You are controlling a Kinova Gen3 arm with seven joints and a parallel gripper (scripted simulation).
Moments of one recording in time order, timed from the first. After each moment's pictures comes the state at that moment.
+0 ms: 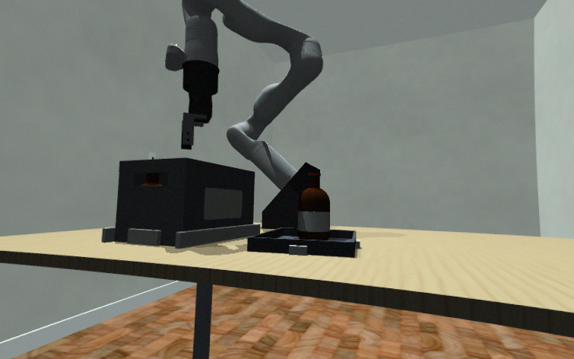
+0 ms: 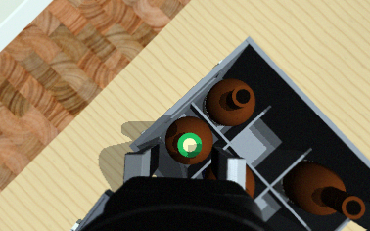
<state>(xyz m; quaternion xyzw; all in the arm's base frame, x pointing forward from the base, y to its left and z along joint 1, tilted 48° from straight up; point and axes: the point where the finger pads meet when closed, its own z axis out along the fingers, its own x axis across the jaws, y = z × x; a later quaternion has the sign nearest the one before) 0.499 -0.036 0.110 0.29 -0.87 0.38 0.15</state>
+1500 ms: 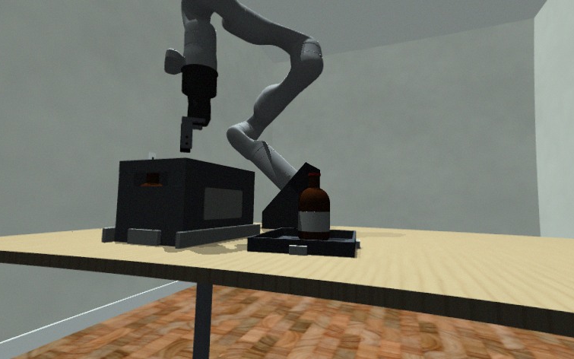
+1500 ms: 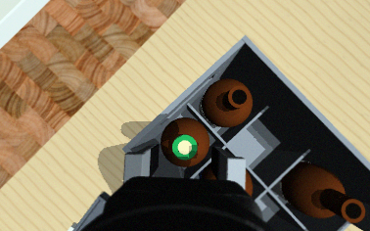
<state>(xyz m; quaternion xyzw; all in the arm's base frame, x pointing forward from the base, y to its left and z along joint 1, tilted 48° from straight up) 0.495 -0.044 0.110 0.28 -0.87 0.38 0.15</state>
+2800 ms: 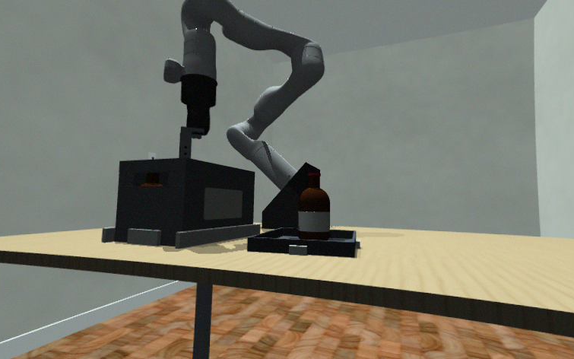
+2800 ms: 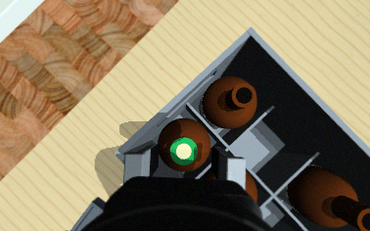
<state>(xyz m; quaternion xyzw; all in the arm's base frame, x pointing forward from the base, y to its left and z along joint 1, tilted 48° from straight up) 0.495 -0.061 0.096 0.28 -0.87 0.38 0.15</state>
